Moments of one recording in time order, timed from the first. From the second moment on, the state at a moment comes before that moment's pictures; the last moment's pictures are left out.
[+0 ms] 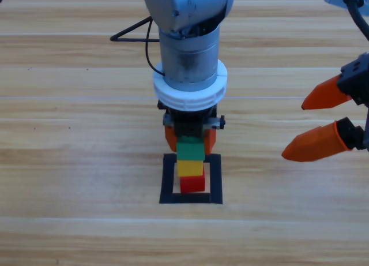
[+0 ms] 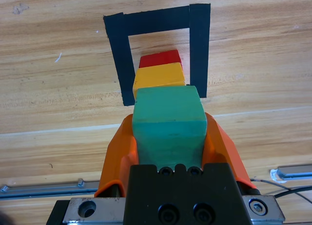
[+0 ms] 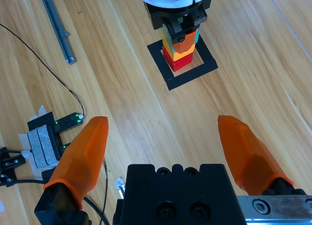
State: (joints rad) arm 0 -0.88 2.32 -2.19 1.40 0.01 -0.87; arm 1 0.80 1.48 -1.07 0.49 0.33 -0.20
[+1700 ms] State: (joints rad) arm 0 -1.07 1.48 -1.32 0.83 0.26 -0.53; arm 1 0.80 1.48 -1.08 0.49 0.35 -0.20
